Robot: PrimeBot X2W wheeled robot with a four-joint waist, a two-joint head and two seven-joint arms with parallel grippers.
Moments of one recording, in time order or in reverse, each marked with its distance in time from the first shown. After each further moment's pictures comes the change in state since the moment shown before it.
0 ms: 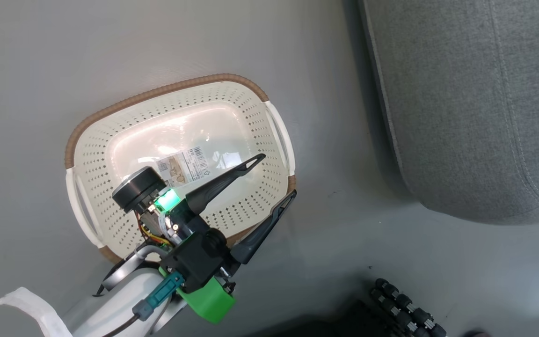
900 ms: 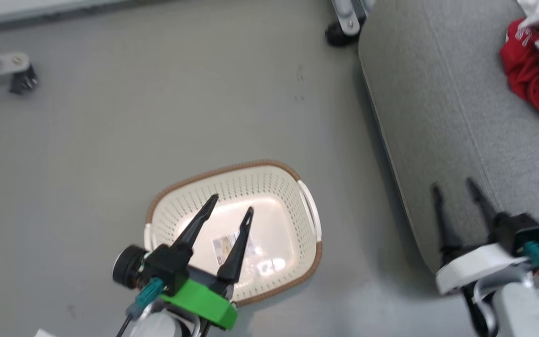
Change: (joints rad) left arm 0.296 -0.301 0.315 0.236 -0.106 0.015 0.000; right arm 0.739 0.294 0.280 -0.380 -0.185 0.000 -0.001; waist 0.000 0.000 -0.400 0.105
